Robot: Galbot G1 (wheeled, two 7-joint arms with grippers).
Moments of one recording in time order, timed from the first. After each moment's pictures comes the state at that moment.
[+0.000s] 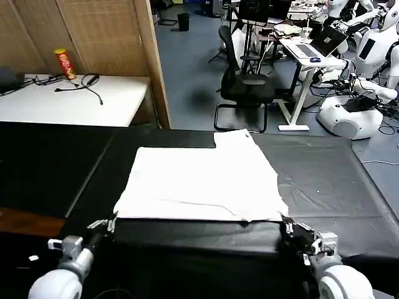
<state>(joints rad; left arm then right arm) 1.68 -1.03 -0.67 -2.08 -0.42 0.35 -0.01 -1.66 1.09 0.63 2.20 0.50 -0.59 0.14</state>
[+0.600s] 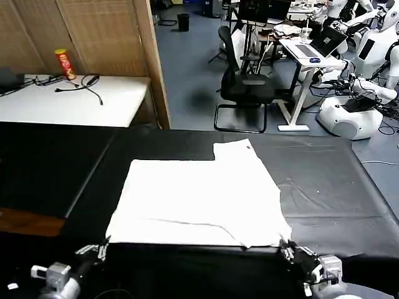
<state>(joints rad) 1.89 -1.04 -0.76 -2.22 -0.42 0.39 -0.04 -1.82 1.13 0.66 2.37 0.47 -0.65 0.15</state>
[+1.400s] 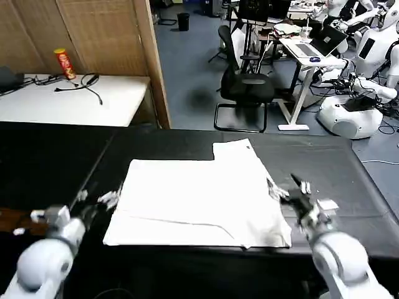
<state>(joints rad) 1.20 -0.98 -0.60 -1.93 -0.70 0.48 -0.09 -0.96 1.13 0.40 1.82 0.45 -0.48 0.11</state>
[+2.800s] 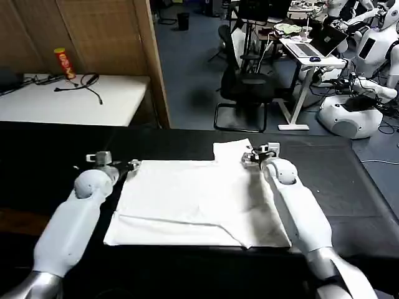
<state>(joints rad) 0.65 -1.07 -0.28 -1.28 -0.63 0.62 0.00 -0.50 1.31 0.23 1.09 0.46 -0.58 0.10</state>
